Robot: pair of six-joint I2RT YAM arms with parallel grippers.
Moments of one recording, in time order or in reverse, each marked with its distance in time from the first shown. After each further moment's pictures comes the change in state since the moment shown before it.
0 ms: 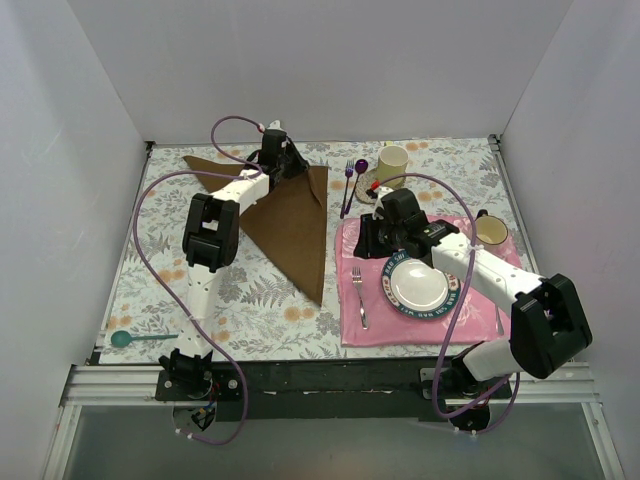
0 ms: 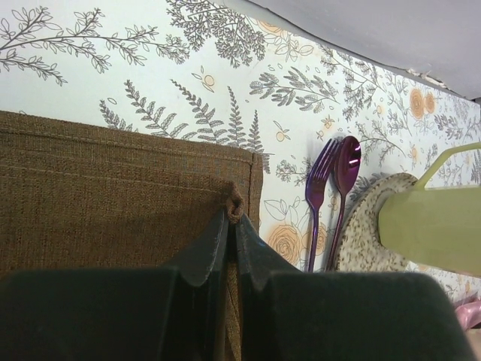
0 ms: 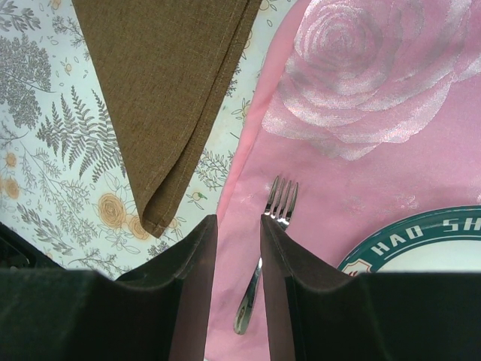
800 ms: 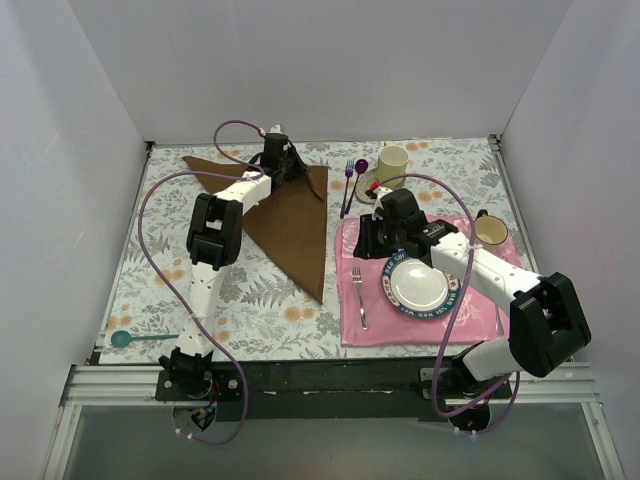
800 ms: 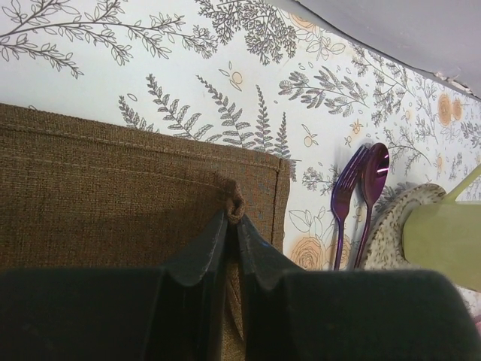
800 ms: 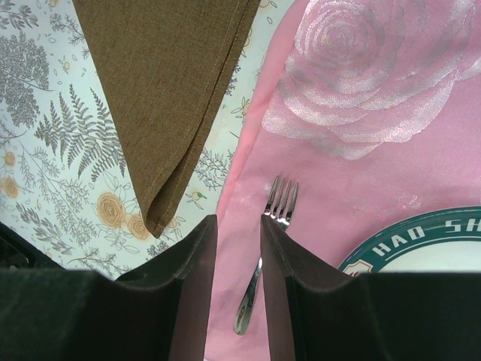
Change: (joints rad) left arm 0.000 0.061 0.041 -0.011 -0.021 -0.017; right arm 0.000 0.010 0.000 0.001 -0.004 0.000
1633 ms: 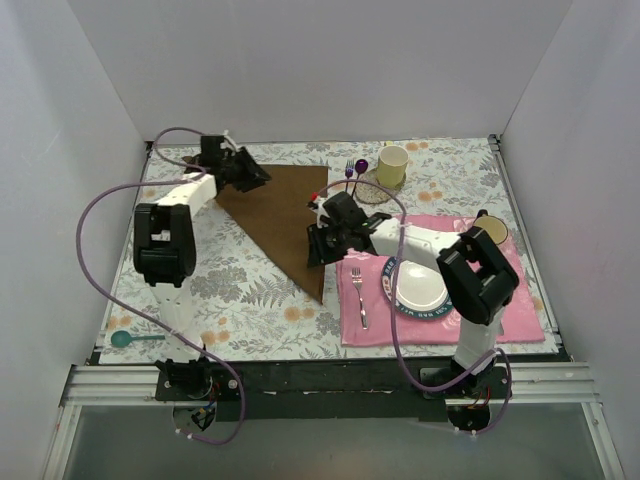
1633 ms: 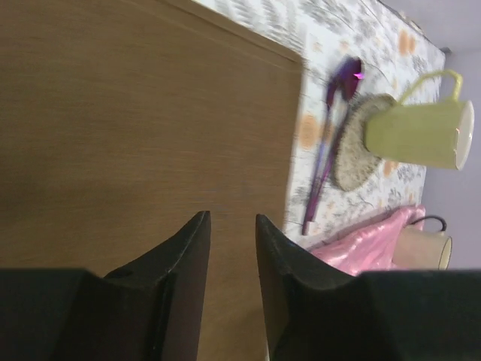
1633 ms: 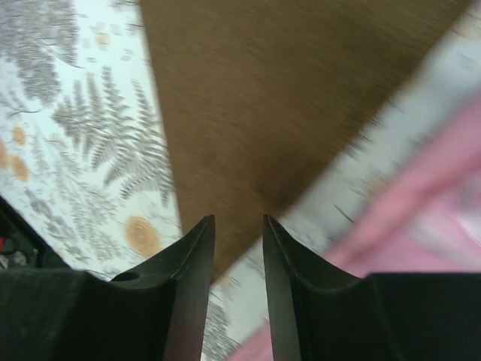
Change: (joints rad) left arm 0.172 -0.383 -0.364 -0.139 0.322 0.045; right arm 0.142 0.368 0.192 0.080 -0.099 -0.003
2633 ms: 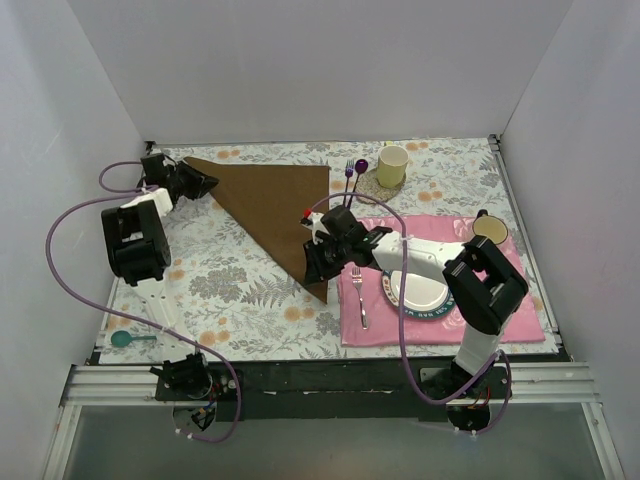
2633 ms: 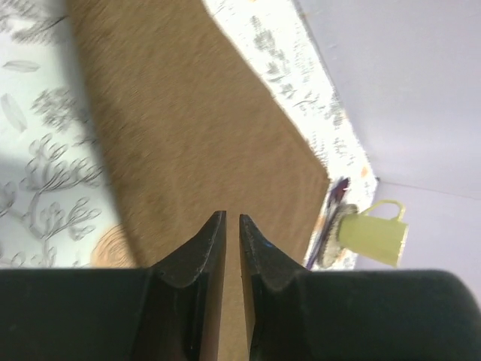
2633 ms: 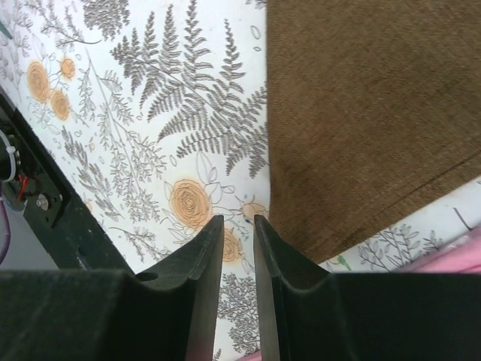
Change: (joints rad) left arm 0.387 0.042 -0.170 0.225 0.144 -0.197; right arm 0.114 -0.014 -0.043 0.076 -0.110 -0.026
